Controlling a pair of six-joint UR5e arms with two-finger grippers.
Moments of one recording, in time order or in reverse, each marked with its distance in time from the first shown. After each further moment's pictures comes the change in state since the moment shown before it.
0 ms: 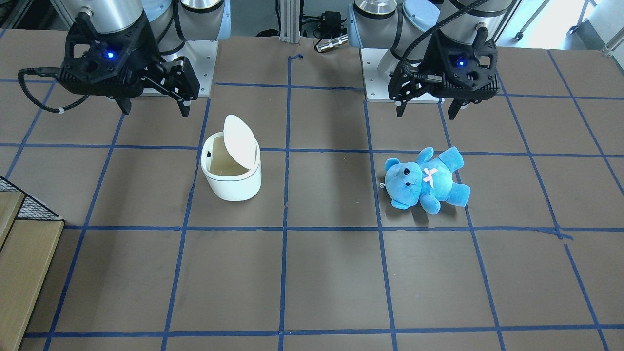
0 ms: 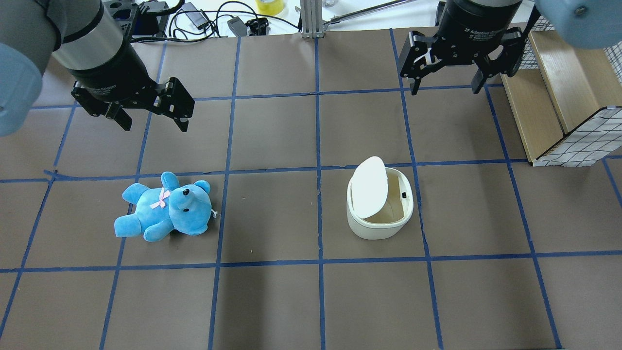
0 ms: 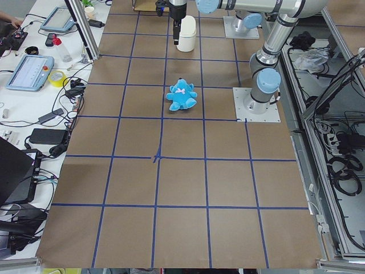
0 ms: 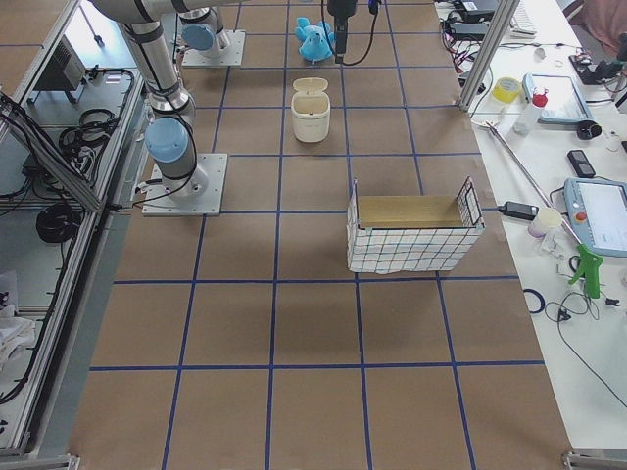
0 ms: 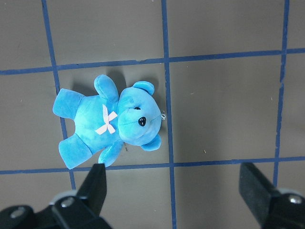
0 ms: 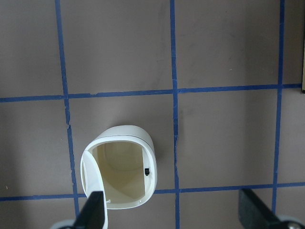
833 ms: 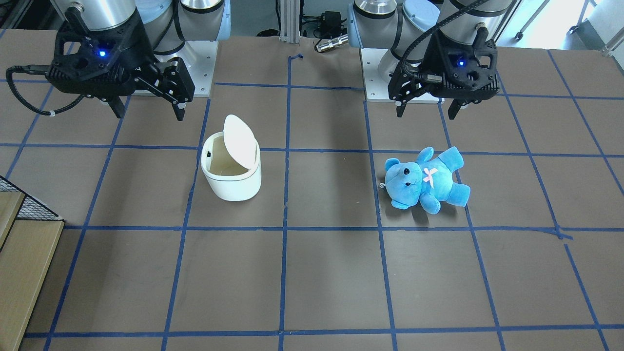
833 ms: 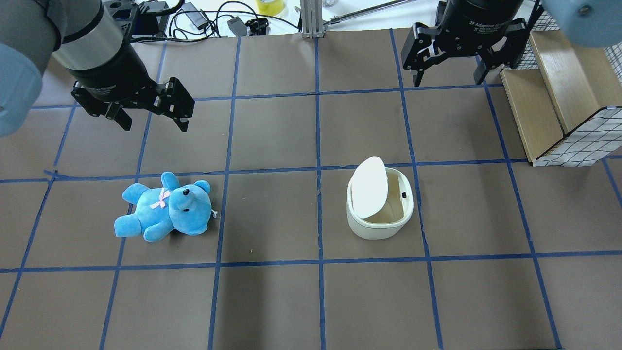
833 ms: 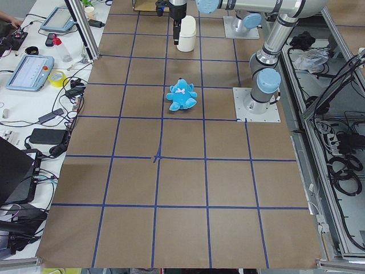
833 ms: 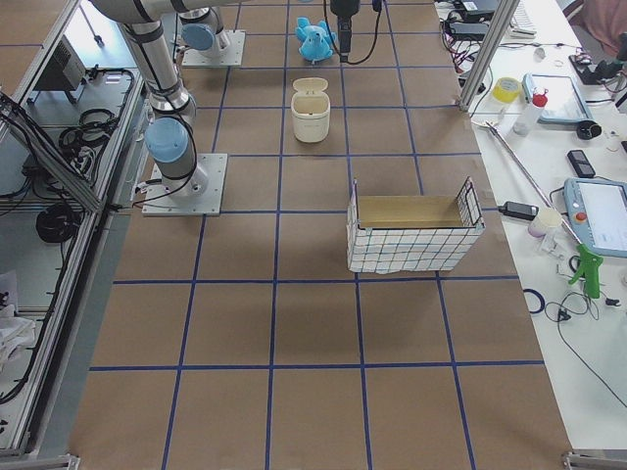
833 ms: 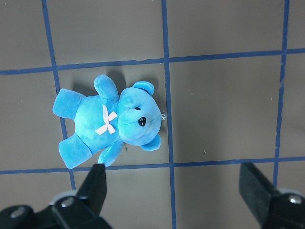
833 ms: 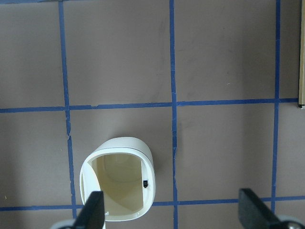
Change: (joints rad) left arm 0.000 0.000 0.000 0.000 0.000 -0.001; right arm -0.001 0.001 0.002 -0.047 -0.002 -0.016
